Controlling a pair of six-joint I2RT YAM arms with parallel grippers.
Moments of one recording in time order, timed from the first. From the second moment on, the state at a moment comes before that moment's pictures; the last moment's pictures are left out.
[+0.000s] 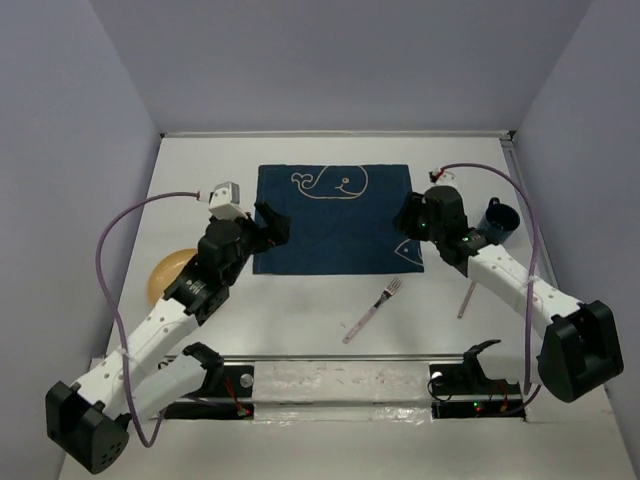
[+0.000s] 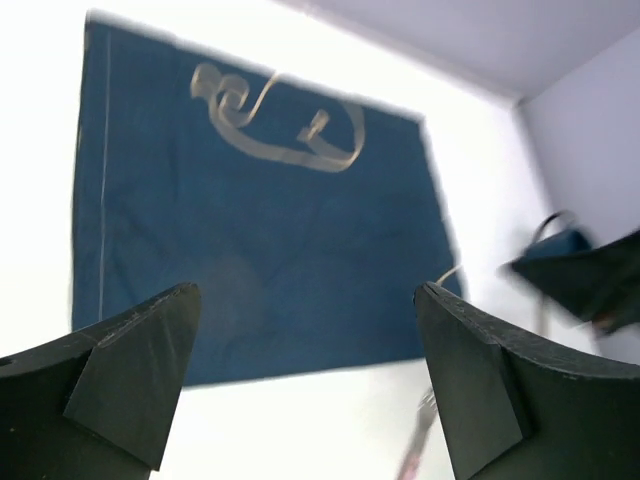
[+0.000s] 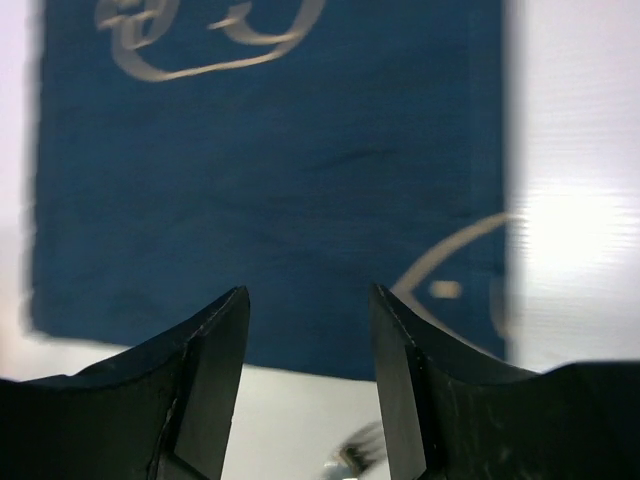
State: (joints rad) left arm -0.56 0.86 0.64 -0.09 -0.26 -0.64; right arm 0.38 1.25 0.84 -0.18 0.12 0.51
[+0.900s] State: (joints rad) left arm -0.57 0.41 0.71 -0.08 -0.45 -0.30; right arm 1.10 2.39 1.90 -0.02 0.06 0.69
